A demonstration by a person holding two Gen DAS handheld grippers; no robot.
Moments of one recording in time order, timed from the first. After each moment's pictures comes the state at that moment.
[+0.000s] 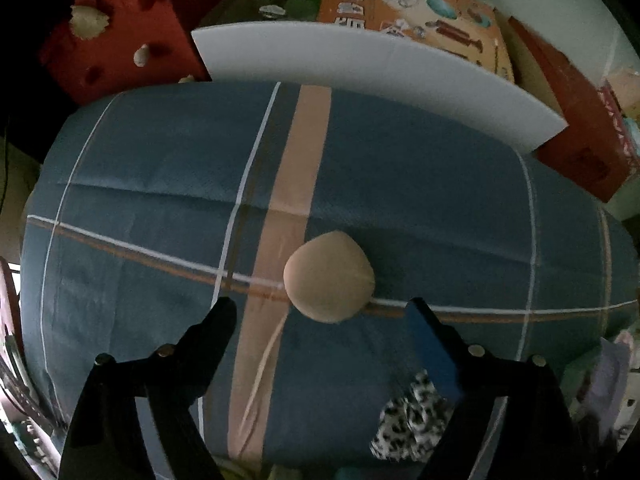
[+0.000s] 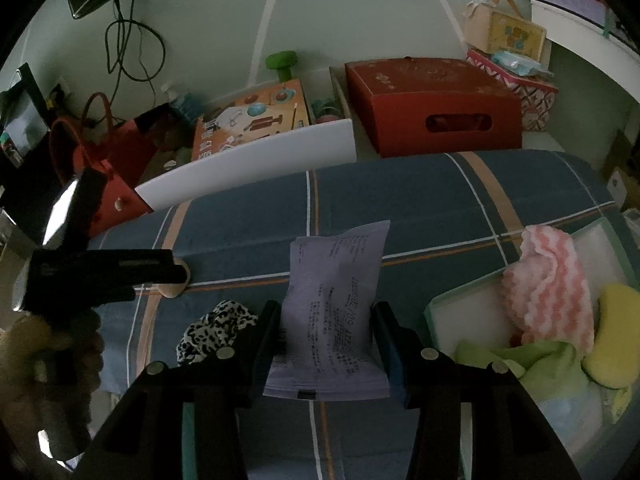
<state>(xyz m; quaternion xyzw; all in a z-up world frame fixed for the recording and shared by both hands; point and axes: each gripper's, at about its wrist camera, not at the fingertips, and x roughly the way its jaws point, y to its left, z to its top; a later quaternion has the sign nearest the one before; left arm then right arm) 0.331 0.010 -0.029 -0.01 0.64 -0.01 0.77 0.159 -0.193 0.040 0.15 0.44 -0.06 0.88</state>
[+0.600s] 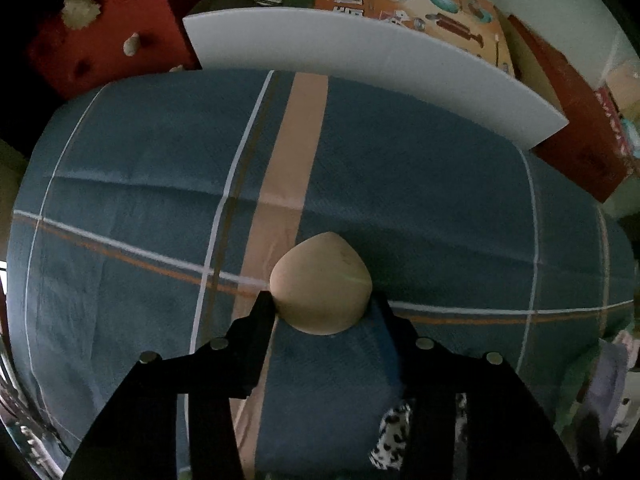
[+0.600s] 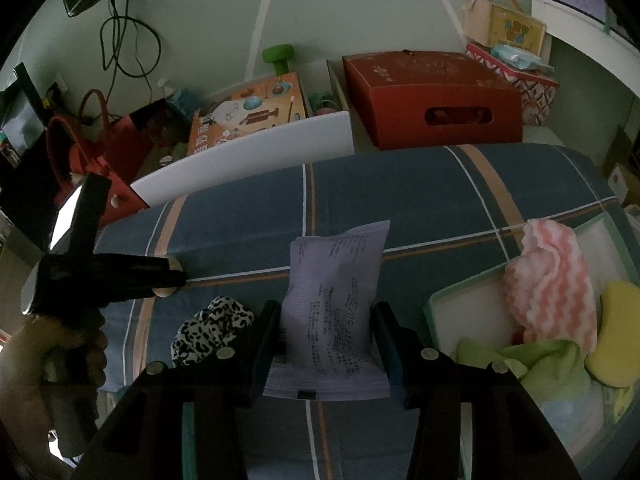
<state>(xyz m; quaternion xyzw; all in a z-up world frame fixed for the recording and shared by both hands) 0.325 0.012 -0.035 -0.03 0.63 -0.03 0.77 0.161 -0.192 0.036 0.15 0.45 -0.06 0.88</state>
